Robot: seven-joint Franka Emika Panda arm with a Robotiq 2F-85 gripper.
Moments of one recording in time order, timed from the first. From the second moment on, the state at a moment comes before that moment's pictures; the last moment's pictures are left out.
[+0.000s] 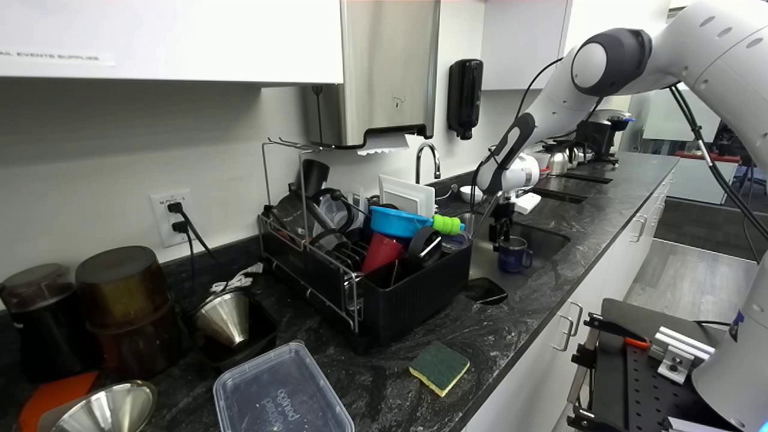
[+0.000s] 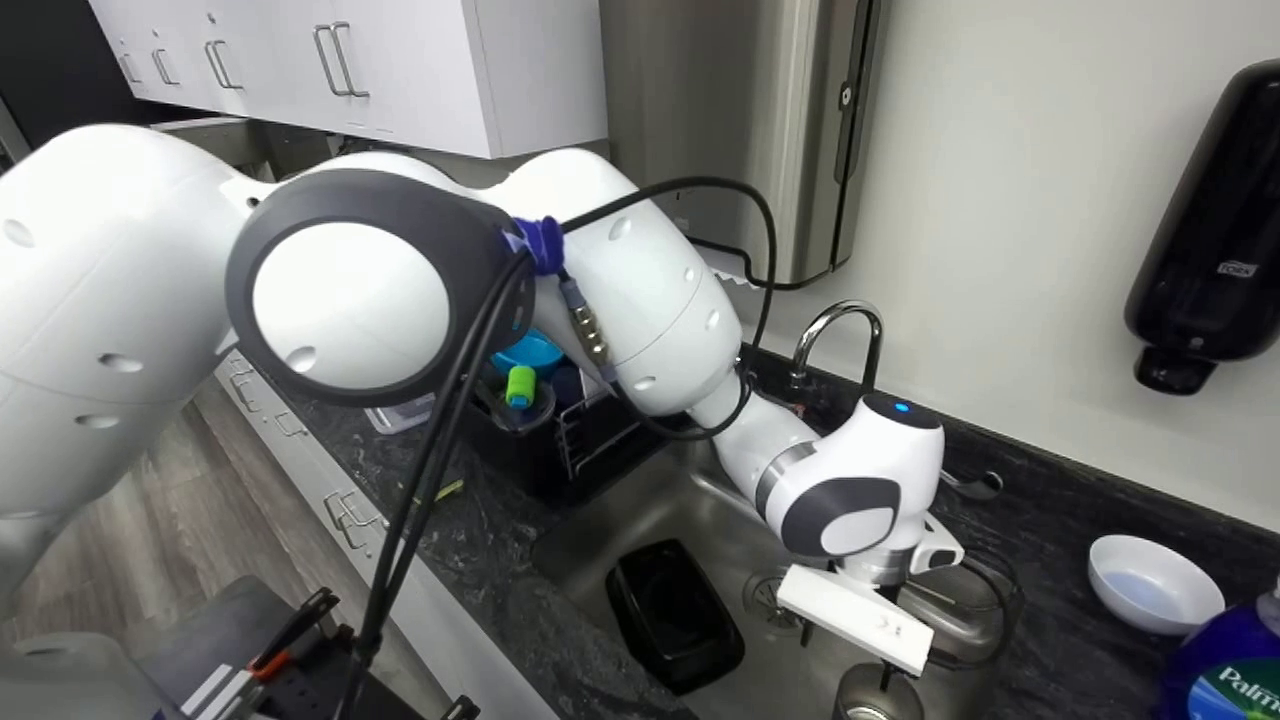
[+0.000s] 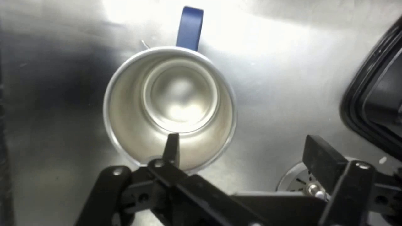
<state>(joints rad) -0.62 0.88 -0.12 -1.64 -0.03 2.46 -0.62</state>
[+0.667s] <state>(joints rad) -0.59 0.69 -0.12 -1.65 0.03 2.29 -0.41</state>
